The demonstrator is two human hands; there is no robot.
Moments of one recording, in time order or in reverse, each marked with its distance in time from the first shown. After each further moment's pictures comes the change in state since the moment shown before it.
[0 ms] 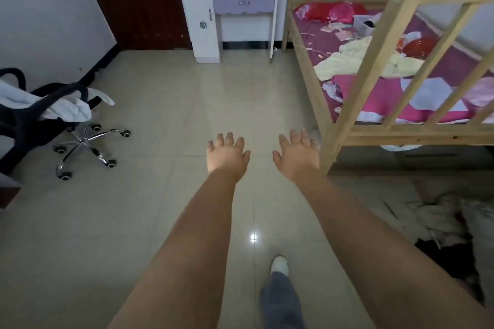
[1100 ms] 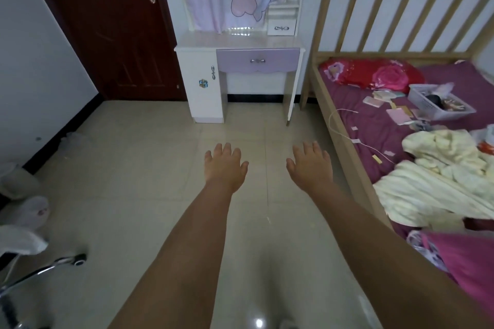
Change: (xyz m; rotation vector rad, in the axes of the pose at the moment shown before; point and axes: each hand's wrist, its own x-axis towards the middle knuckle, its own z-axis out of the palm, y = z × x) left_hand 0.838 -0.130 -0.091 0.051 -0.002 -0.010; right_hand 0.843 -0.020 -0.111 0.037 0.054 0.017
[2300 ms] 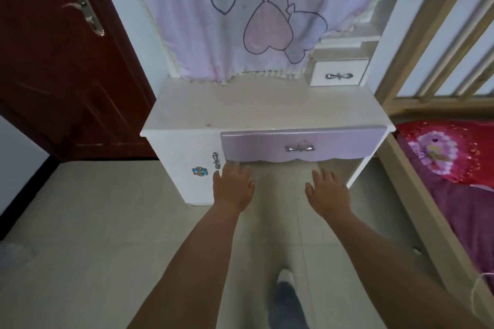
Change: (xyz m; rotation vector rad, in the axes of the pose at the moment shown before) left_hand 0.923 -0.165 -0.003 -0.036 -0.013 0.082; right_hand 0.922 -0.072 0.044 0.031 -0.062 0.122
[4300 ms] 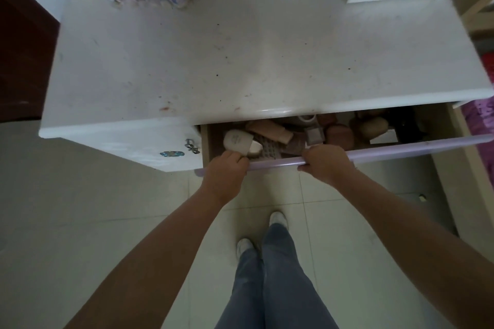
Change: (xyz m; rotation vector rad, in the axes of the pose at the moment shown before) left_hand 0.235 -0.051 0.115 -0.169 -0.007 0.434; right_hand 0.267 -0.026 0.095 -0.197 -0.429 -0.253
